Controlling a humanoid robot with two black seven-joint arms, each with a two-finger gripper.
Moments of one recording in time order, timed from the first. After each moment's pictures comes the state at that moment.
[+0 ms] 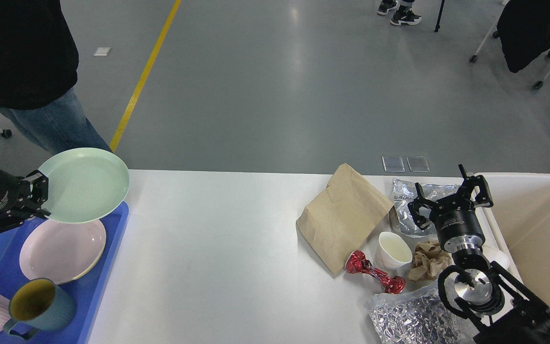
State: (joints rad) left arm -1.65 0.70 1.31 -1.02 -0.48 -0.45 0.19; right arm 0.27 -0.22 1.11 0.90 -0.14 0.20 0.43
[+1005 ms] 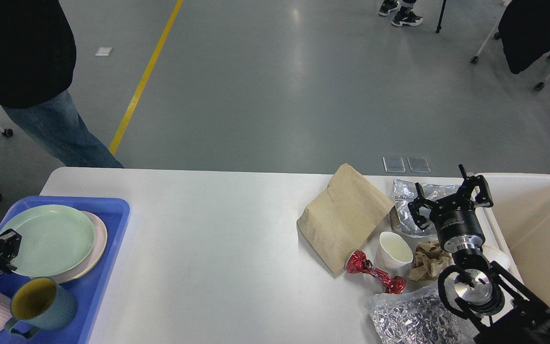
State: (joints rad) left arm -1.18 0.74 0.95 -0.69 -0.27 -0.44 0.28; right arm 0.27 -0.22 1.11 0.90 -0.14 0.20 0.43
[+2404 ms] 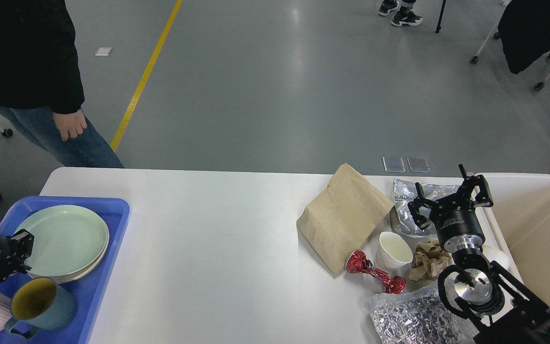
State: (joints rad) left arm -1.18 0.73 0.91 -0.73 -0.28 -0.37 0.28; right arm 0.27 -0.22 1.11 0.90 -0.14 0.20 0.43
